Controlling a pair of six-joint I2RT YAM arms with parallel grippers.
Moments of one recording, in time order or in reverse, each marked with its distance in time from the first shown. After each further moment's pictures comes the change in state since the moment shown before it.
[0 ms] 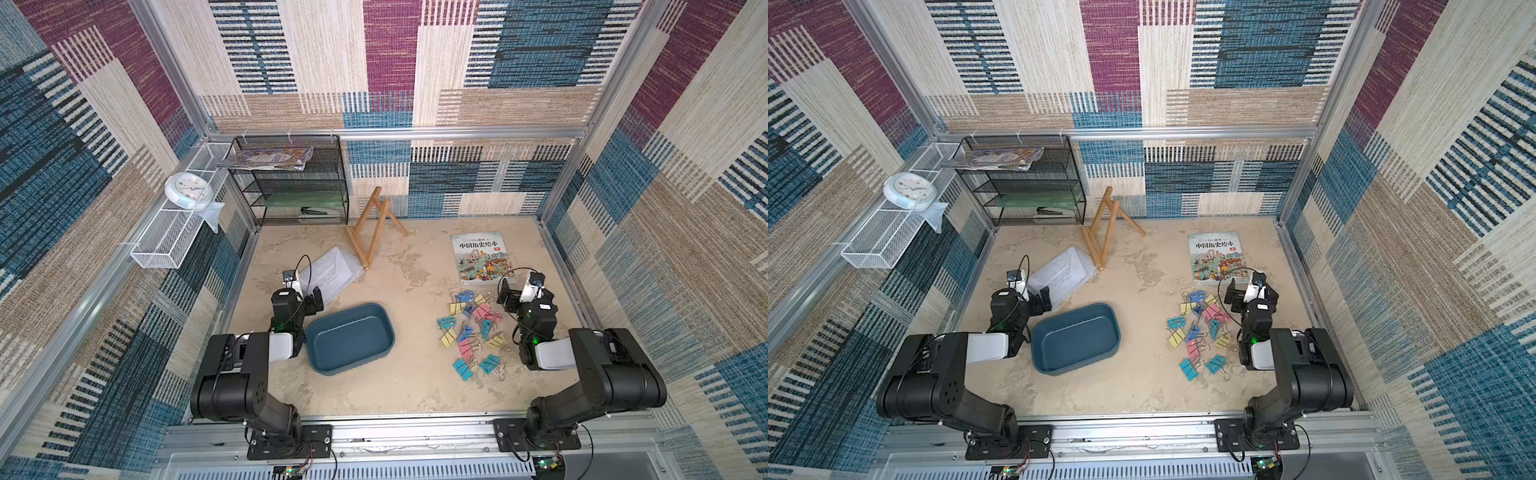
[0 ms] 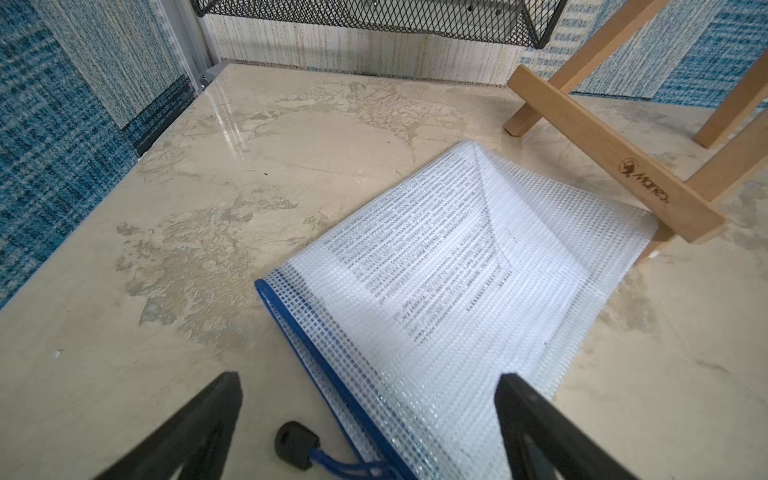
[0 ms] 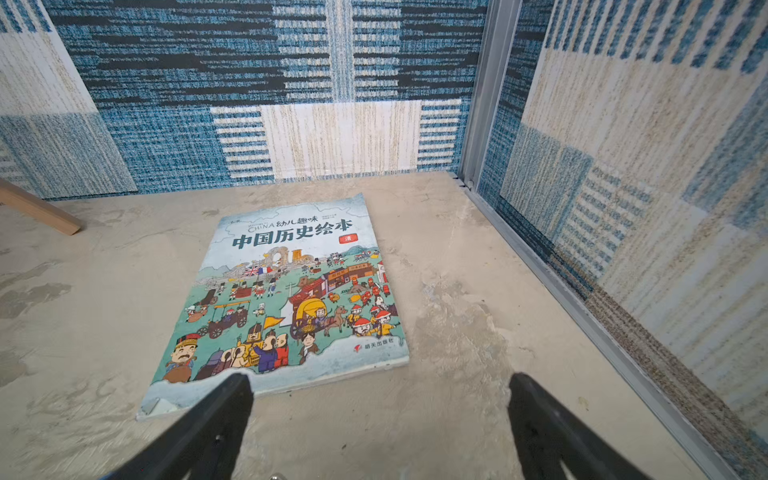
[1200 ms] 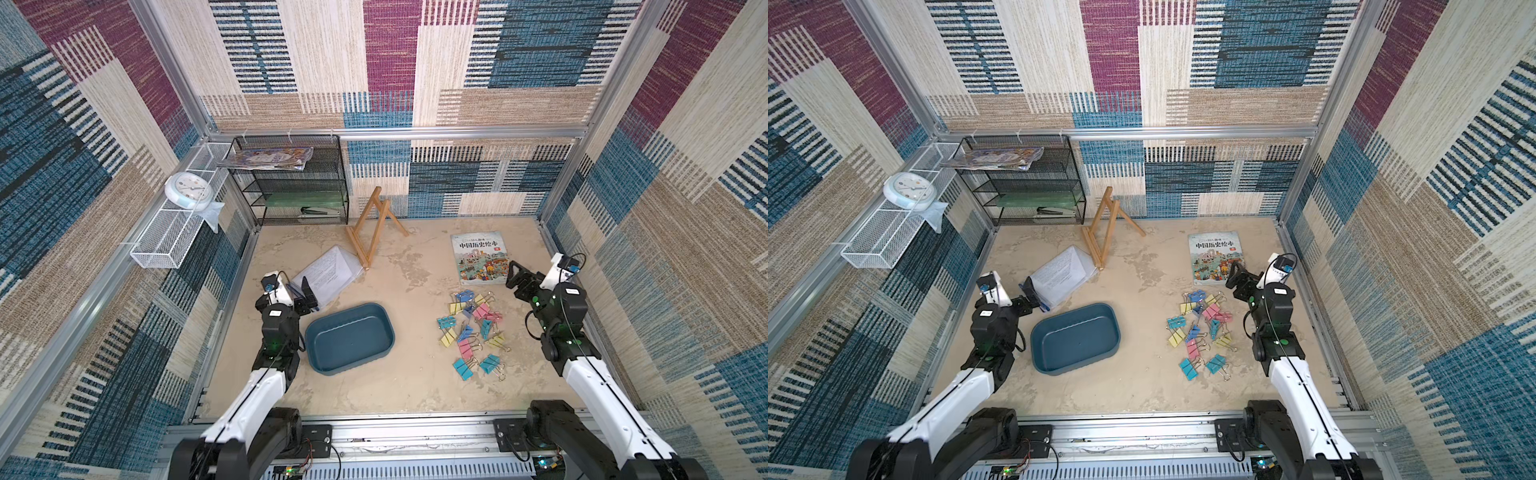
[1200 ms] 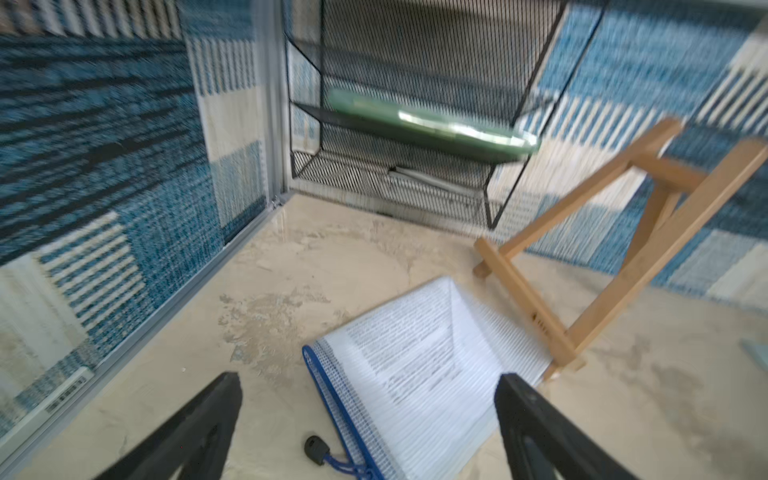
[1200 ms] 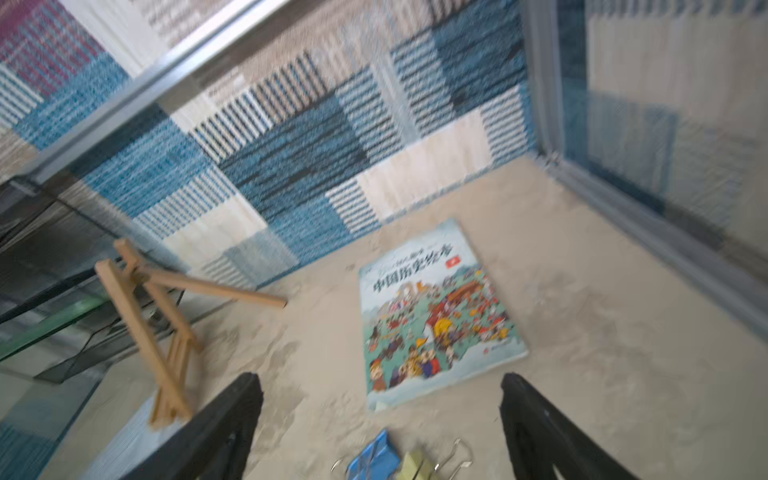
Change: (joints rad) left arm -0.174 -0.693 -0.100 -0.240 -0.299 -0.207; right arm 0.053 -0.609 0.295 -1.017 -0.279 0.517
